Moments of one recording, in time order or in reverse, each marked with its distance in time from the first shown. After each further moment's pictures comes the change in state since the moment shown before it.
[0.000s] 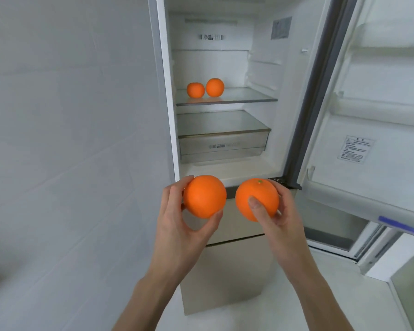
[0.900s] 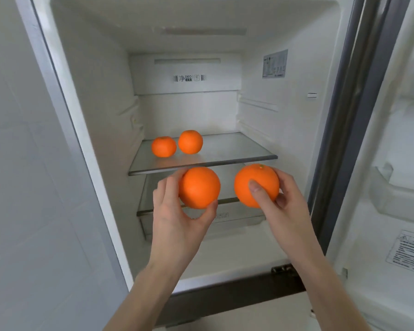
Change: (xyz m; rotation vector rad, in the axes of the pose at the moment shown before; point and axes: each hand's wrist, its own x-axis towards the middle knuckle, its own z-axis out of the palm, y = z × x) left_hand 0.286 -0.055 0.168 0.107 0.178 0.082; right_hand 0.340 0.029 -0.030 -0.057 -0.004 -0.150
